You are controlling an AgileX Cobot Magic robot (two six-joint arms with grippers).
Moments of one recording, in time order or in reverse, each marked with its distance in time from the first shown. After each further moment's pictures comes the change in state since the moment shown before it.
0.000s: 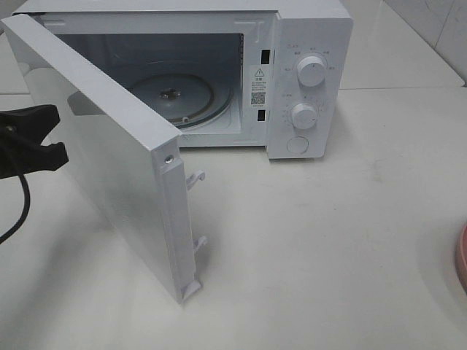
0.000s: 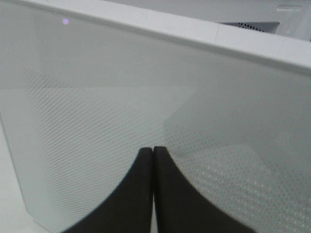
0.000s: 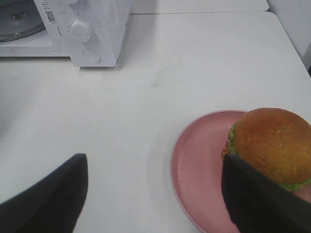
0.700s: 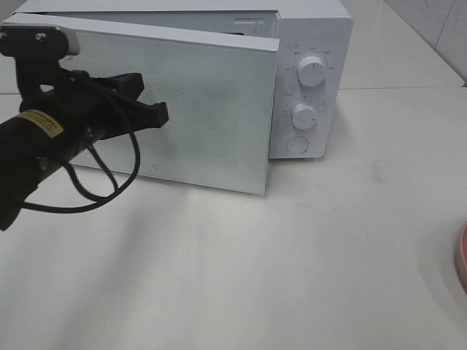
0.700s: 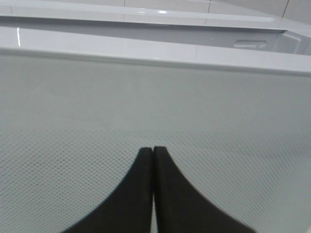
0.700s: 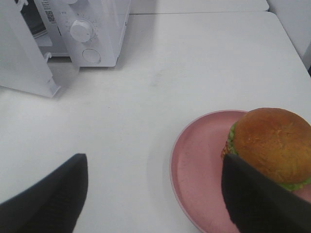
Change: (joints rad) left arm -0.301 0.229 -0.309 -0.351 0.022 0.153; right arm 0.000 0.000 0.000 0.000 0.000 0.000
